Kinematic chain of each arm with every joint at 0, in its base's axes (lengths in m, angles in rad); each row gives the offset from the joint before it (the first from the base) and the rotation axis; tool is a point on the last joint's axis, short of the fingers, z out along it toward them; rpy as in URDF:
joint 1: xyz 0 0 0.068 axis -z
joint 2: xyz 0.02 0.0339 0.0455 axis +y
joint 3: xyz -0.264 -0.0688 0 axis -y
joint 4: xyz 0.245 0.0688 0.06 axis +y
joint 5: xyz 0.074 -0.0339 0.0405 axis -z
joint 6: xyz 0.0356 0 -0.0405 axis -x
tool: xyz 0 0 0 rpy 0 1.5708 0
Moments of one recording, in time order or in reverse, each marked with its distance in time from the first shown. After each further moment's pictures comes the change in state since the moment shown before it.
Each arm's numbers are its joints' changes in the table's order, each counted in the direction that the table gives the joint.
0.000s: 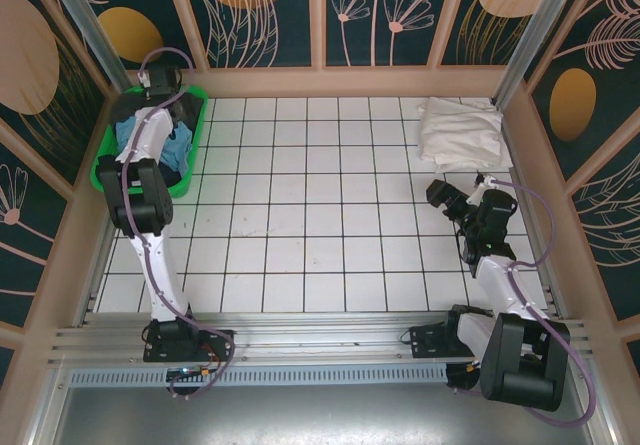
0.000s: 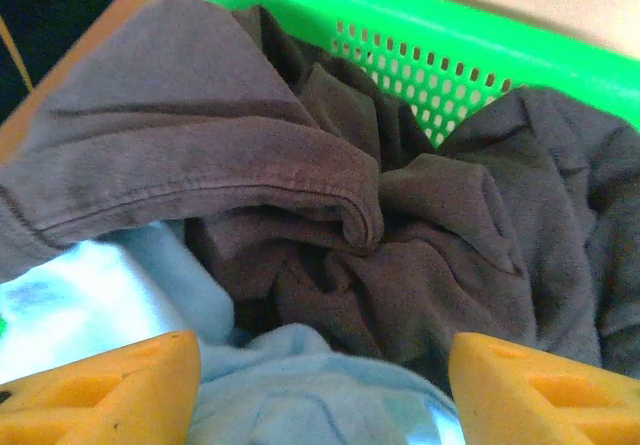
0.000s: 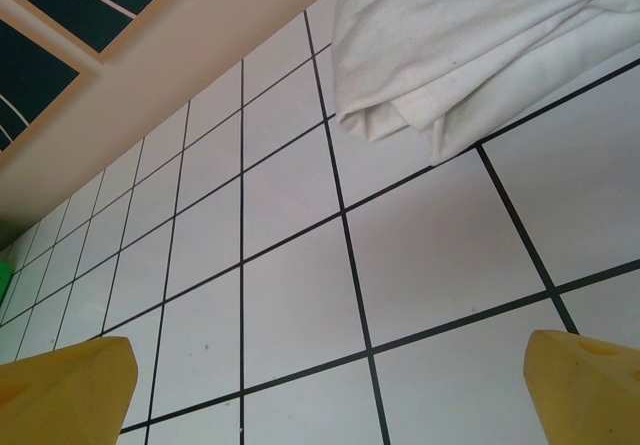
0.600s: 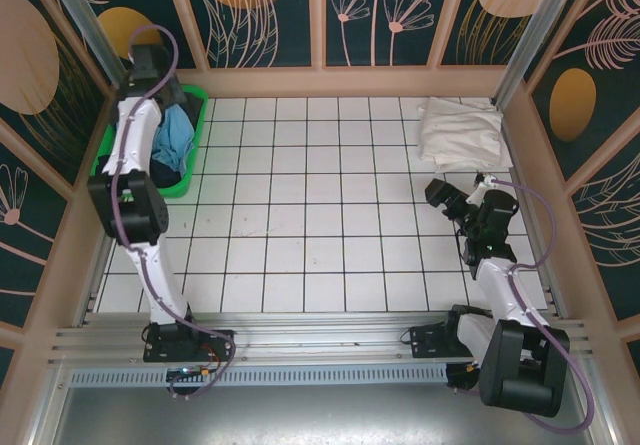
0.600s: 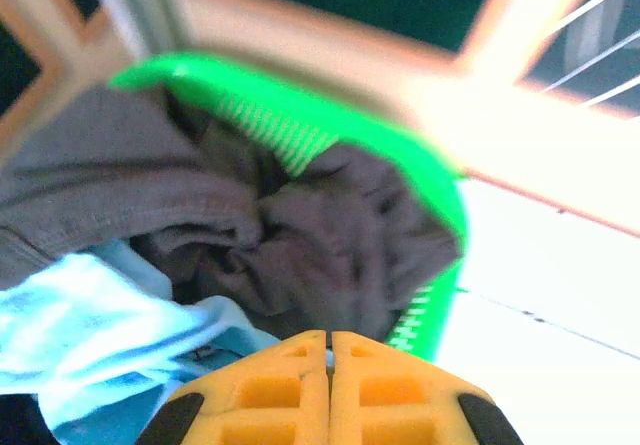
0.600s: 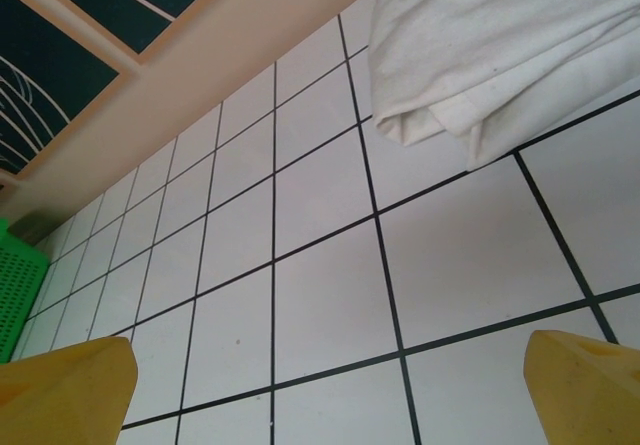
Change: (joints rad) left arm 0.001 -0.212 0.059 0.117 0.306 0.024; right arm 0.000 -0.031 0.000 -0.006 -0.053 -0.018
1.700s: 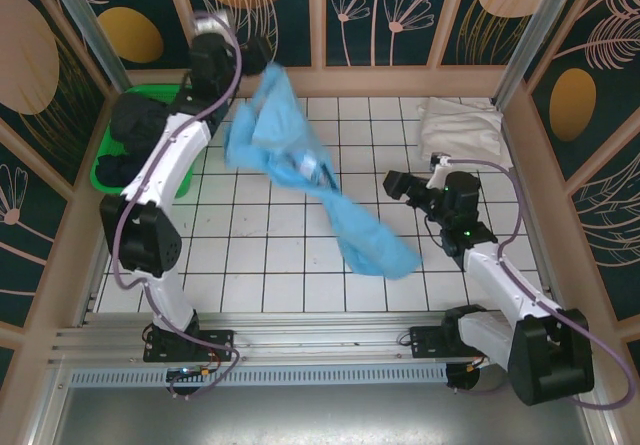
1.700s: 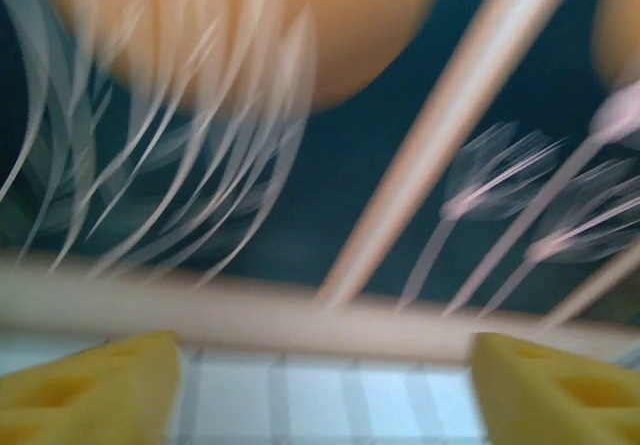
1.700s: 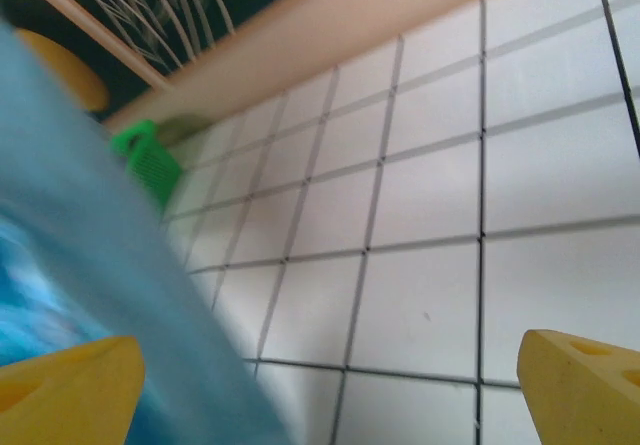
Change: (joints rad) left arm 0.348 -0.174 -0.326 -0.544 0.059 0.166; right arm -0.397 0.087 0.146 0.030 0.112 -0.028
